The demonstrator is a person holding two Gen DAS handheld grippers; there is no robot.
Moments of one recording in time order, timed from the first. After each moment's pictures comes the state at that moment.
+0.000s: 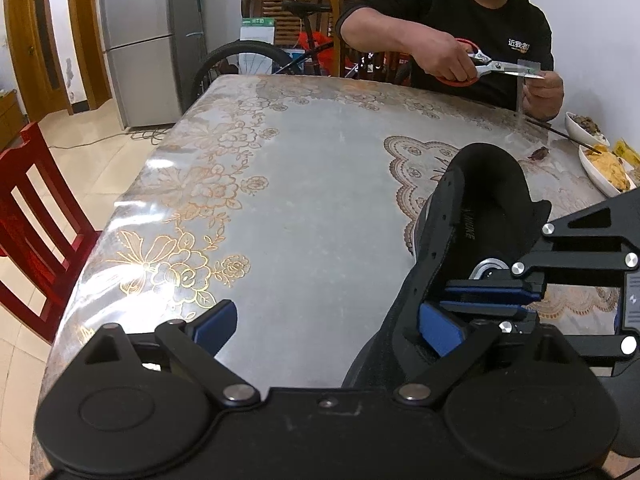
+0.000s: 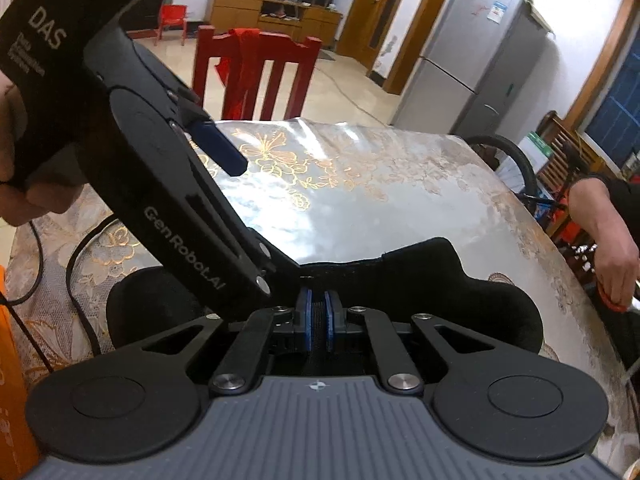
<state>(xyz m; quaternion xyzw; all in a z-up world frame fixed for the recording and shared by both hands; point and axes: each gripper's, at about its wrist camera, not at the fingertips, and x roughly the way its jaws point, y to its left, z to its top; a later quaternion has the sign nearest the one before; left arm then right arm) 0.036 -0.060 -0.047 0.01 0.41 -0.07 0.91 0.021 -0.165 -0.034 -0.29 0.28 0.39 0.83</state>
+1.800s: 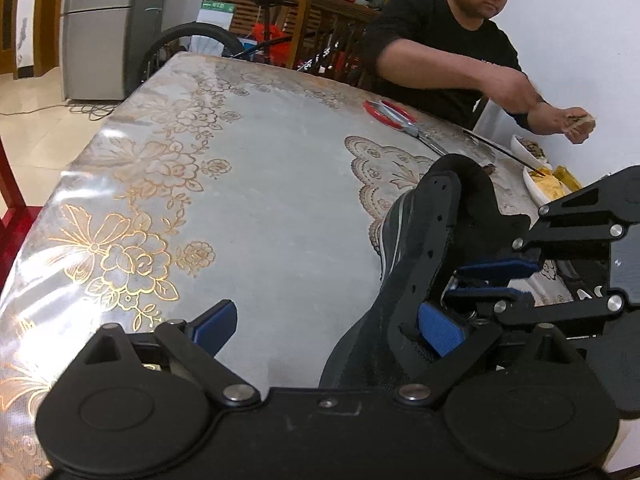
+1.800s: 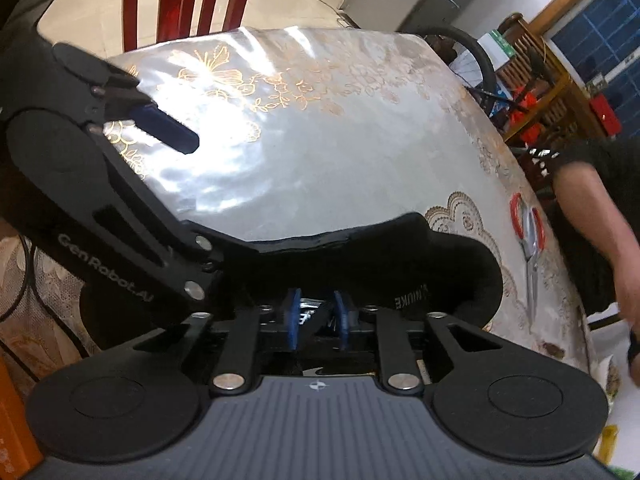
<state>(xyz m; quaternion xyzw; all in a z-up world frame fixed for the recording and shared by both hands) 0.051 -0.017 -0.066 -0.08 0.42 -0.18 0.89 0.047 -0.119 -0.032 -0.37 0.42 0.24 0.79</state>
